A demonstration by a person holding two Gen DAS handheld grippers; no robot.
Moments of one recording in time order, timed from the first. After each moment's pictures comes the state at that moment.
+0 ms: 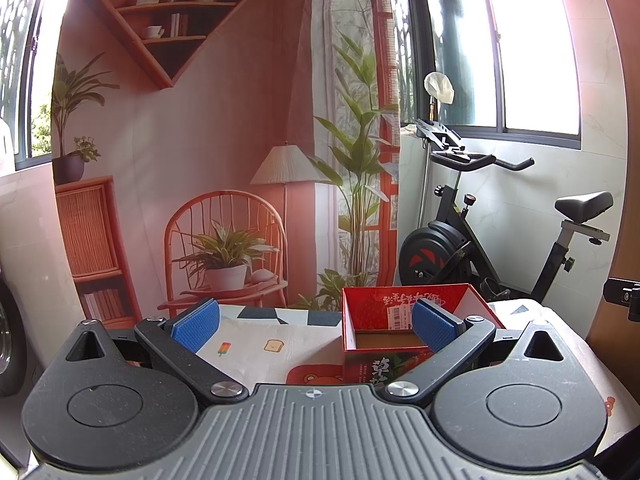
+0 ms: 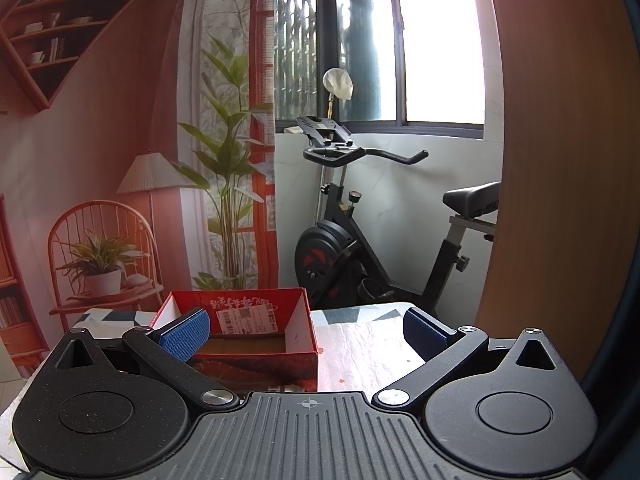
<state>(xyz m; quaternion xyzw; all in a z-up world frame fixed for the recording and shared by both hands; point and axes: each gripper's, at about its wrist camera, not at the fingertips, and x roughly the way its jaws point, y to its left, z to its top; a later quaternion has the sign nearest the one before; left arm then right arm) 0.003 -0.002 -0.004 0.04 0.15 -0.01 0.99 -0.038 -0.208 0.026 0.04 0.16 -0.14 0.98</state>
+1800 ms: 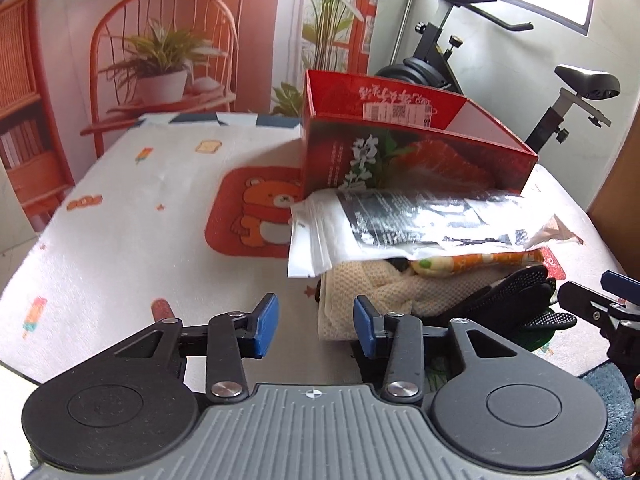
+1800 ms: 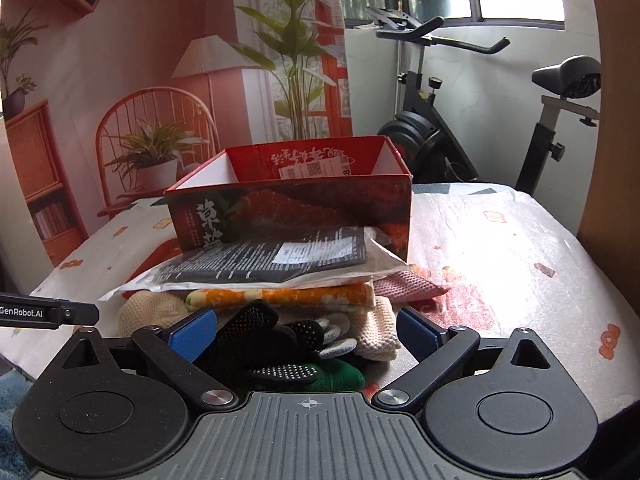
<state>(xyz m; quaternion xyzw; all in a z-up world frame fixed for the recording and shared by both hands) 0.095 0.011 -0.199 -0.01 0.38 -0.09 0.92 0.017 -0.195 -0.171 0.07 0.28 -0.01 0.96</state>
